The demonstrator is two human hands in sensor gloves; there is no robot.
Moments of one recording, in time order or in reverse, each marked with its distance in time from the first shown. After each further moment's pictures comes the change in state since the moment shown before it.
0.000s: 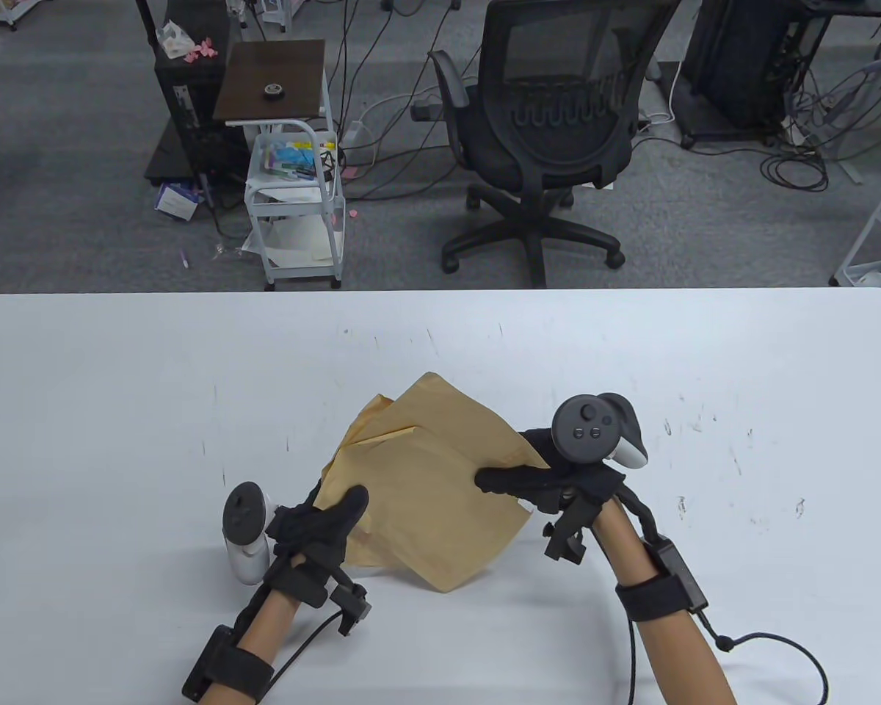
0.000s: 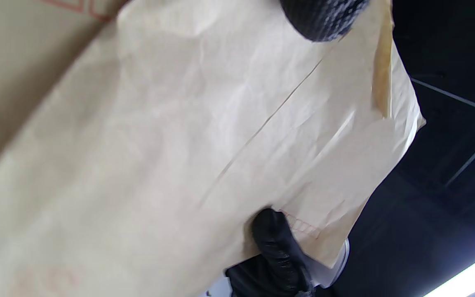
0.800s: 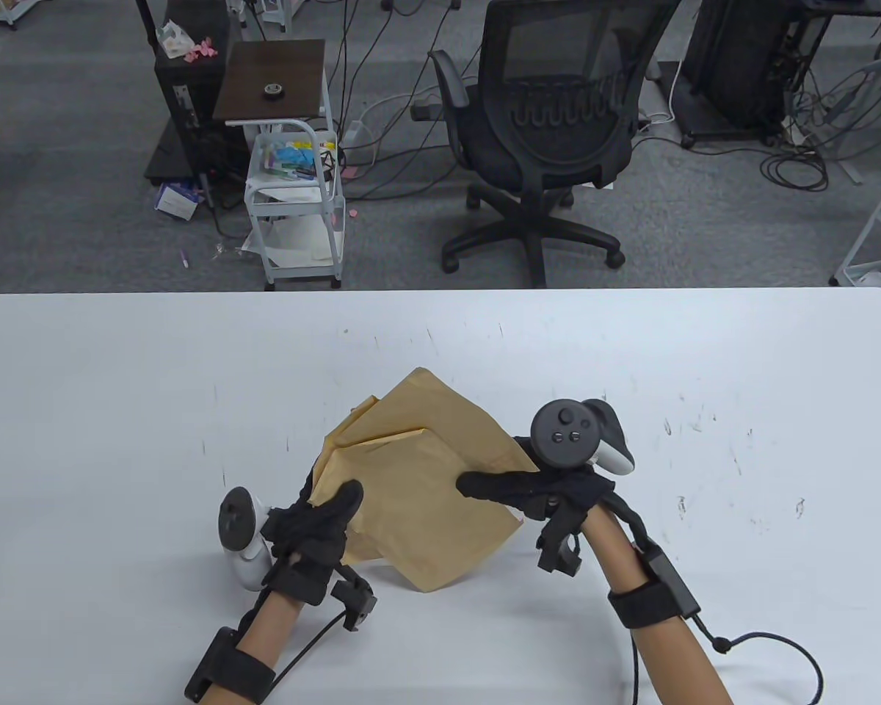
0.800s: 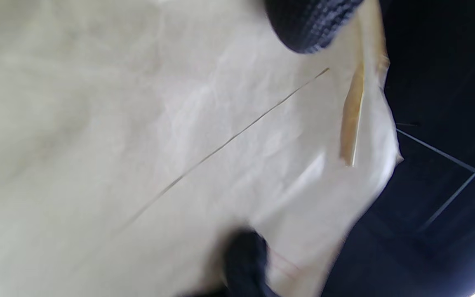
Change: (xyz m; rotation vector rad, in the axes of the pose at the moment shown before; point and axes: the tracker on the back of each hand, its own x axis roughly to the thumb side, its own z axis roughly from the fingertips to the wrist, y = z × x) left_hand 0.009 0.005 0.004 0.157 -0.025 0.083; right_hand 0.002 0.019 -0.004 0.115 0.134 0.008
